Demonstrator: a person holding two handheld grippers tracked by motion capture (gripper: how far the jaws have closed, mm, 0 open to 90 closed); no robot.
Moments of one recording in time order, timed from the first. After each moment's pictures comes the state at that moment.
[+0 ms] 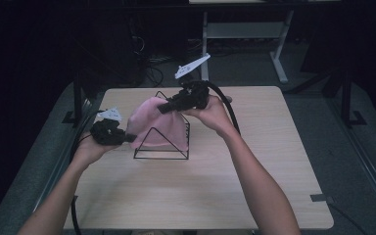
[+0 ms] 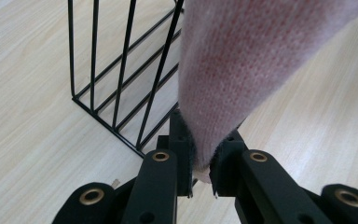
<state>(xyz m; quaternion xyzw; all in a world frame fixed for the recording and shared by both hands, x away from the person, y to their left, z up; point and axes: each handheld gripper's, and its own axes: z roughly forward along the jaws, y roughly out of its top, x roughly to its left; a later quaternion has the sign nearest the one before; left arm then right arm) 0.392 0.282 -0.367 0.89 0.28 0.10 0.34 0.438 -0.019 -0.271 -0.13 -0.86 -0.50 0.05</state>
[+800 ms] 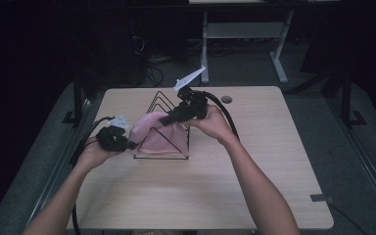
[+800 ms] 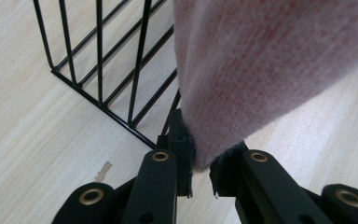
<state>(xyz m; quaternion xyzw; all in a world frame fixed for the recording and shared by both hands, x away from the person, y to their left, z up) 0.392 0.275 -0.396 0.91 0.27 0.09 0.29 0.433 -0.015 -0.301 -0.14 -0.87 -0.46 0.08</state>
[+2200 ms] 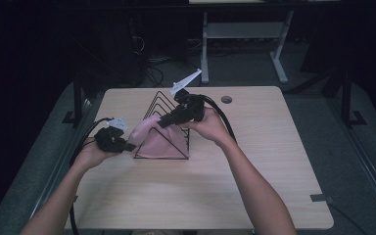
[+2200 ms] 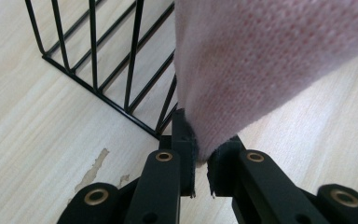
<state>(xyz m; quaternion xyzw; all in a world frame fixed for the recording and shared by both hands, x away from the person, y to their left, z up) 0.394 0.280 -0.399 0.92 0.26 0.07 0.27 0.431 -0.006 -0.308 -0.13 -0.88 -0.46 0.07</state>
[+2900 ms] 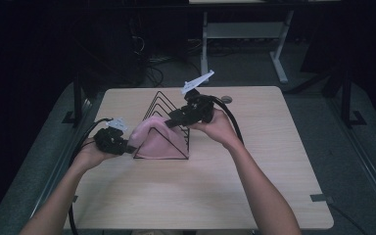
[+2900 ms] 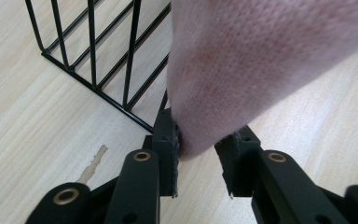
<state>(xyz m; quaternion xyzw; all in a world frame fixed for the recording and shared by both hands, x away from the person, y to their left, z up) 0.390 0.283 -0.394 0.92 0.27 0.07 0.28 0.430 -0.033 -0.312 -0.16 -0.86 -0.47 0.05</state>
